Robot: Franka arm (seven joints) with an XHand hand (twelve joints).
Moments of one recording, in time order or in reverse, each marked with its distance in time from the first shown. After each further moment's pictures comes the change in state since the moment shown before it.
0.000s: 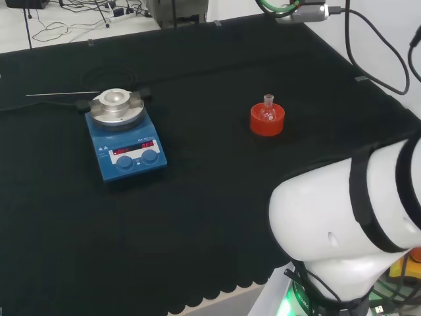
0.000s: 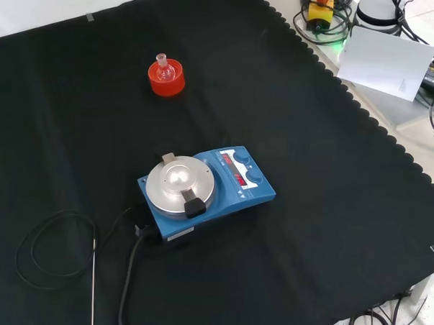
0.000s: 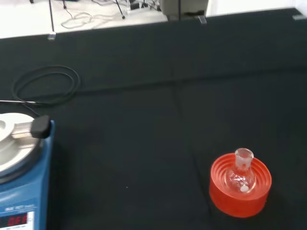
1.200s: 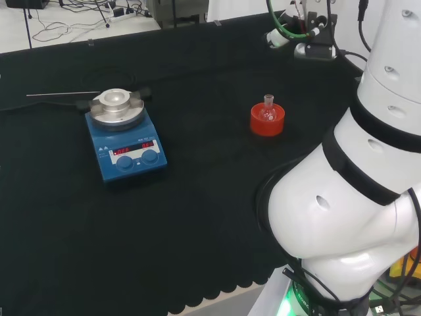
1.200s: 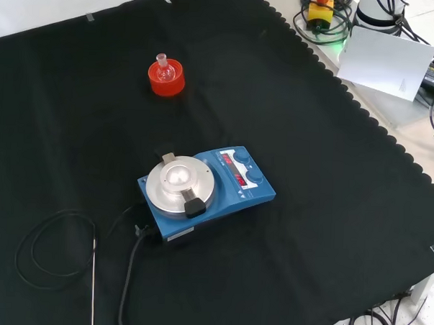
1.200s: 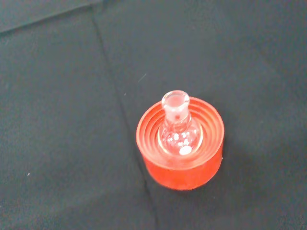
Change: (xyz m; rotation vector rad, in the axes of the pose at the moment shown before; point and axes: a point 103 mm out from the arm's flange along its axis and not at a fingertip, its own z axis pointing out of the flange) arm -0.104 0.115 0.134 0.186 0.094 0.154
